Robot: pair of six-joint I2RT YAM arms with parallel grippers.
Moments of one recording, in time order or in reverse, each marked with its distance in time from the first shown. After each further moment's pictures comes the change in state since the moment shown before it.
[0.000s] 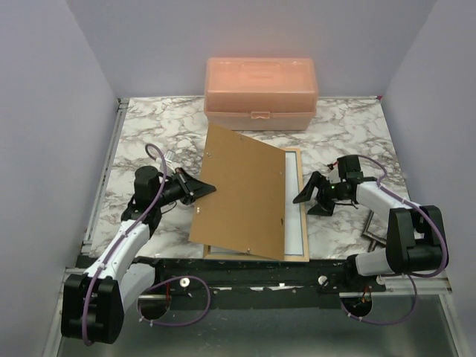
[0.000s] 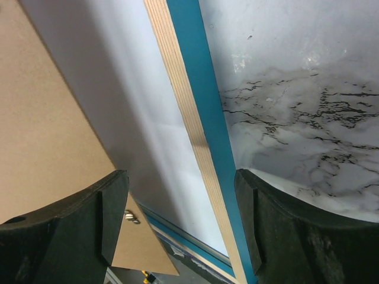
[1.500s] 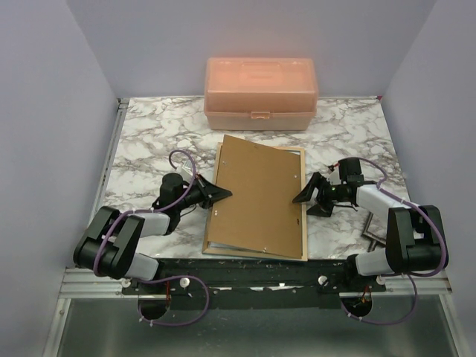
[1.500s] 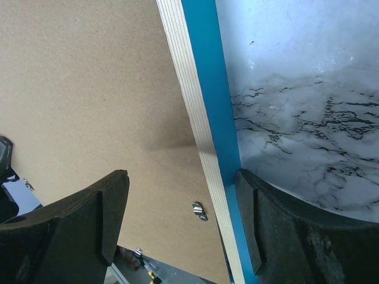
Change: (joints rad) left arm -0.206 0.478 -0.115 0.601 -0.190 -0.183; right arm -0.005 0.003 -0.050 0.091 -0.045 0.041
